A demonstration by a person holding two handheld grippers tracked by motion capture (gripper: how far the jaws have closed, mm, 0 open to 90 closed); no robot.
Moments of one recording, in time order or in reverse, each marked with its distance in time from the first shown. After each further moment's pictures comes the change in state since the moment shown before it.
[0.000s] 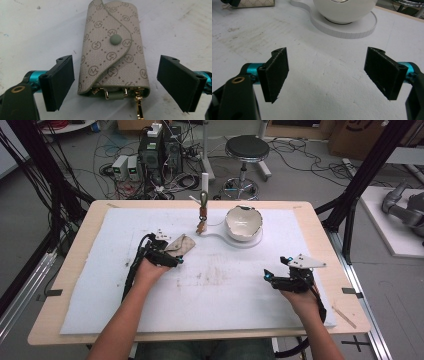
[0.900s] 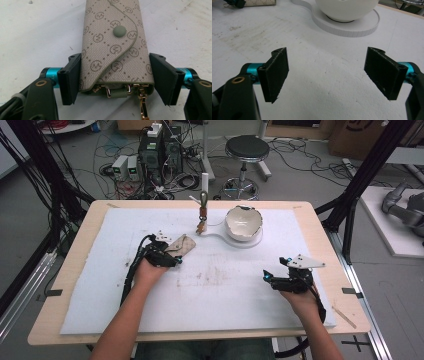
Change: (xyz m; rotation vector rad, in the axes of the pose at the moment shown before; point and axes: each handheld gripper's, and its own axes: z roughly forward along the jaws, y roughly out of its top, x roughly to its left) left arm 0.002 -0.003 0.003 0.003 -0.027 0.023; right arm 0.001 -0.001 0.001 0.008 0.010 0.005
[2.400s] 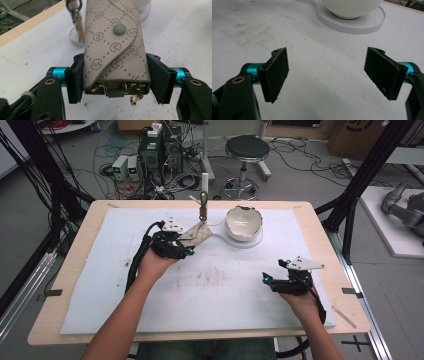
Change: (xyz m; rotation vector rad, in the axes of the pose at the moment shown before) left arm -0.047 0.069 -0.051 -0.115 -0.090 0.128; right arm 0.004 -0.003 -0.002 0.016 0.021 -0.001
